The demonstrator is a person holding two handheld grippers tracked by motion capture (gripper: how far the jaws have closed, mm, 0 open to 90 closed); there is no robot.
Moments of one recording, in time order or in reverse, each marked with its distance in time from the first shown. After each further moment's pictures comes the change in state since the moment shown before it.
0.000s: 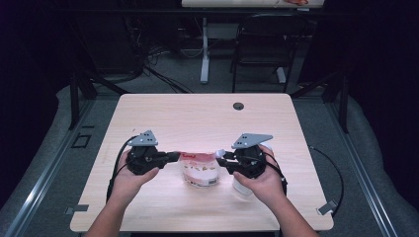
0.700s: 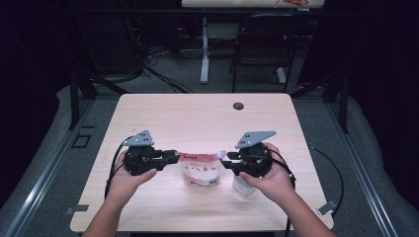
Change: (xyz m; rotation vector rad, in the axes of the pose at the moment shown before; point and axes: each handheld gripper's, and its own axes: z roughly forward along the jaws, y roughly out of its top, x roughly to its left) left arm 0.004 -0.003 -0.007 -0.031 -0.017 -0.014; right arm -0.004 0.007 -0.017 0.082 0.023 -0.065
